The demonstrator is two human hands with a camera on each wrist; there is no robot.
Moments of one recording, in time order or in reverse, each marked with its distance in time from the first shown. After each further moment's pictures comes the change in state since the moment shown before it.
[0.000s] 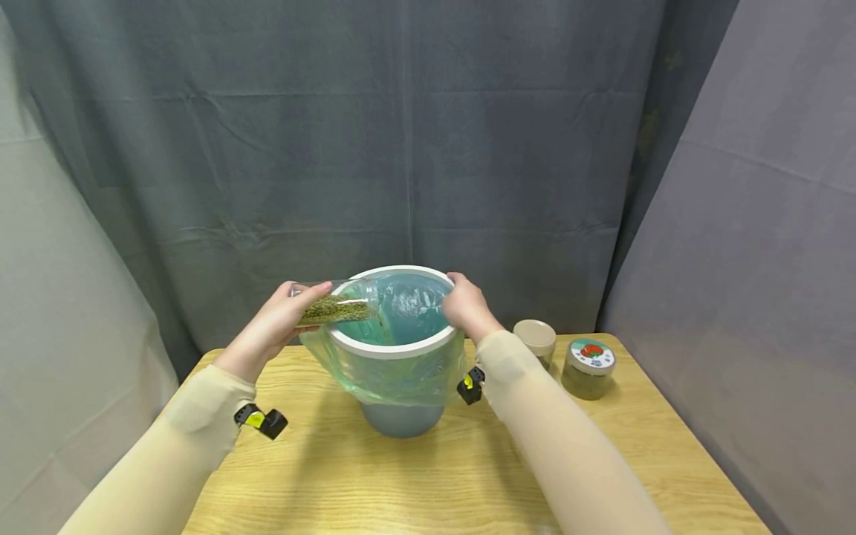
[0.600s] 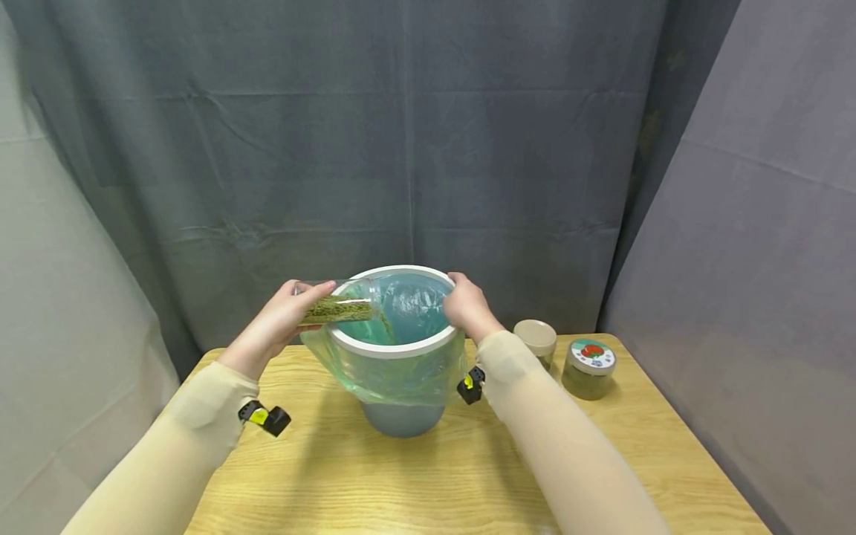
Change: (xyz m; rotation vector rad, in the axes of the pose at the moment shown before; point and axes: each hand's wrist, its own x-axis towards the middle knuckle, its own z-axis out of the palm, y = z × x) left_hand 0.003 0.002 0.002 0.016 0.001 -0.011; right_hand -0.001 0.000 -0.001 0.005 -0.002 -0.001
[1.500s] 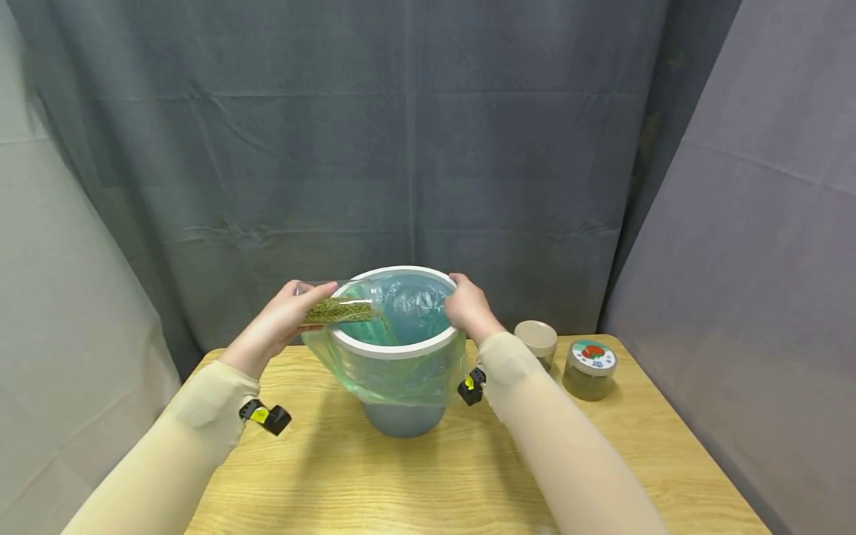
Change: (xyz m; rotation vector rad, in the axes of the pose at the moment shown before) left_hand 0.003 0.002 0.001 0.009 -0.018 -0.004; right_hand -0.001 0.002 -0.001 -0.005 0.010 -0.014
